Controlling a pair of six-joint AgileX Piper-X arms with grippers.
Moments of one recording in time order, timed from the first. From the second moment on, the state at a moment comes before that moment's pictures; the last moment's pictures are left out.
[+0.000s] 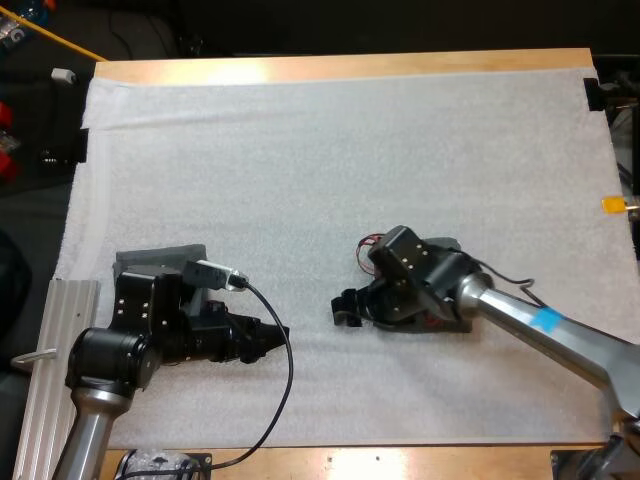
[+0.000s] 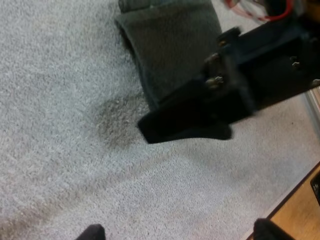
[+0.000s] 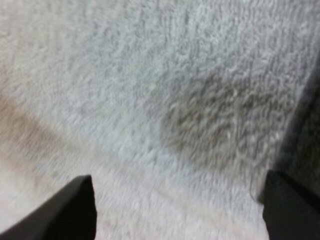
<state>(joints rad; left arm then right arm) -0.16 0.82 -0.68 1.01 0.73 -1.84 0.77 1.62 -0.98 0.59 -0.35 -1.21</state>
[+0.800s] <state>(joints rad) -0.16 0.82 -0.68 0.91 0.73 -1.77 0.77 0.79 -0.98 1.06 -0.03 -1.38</state>
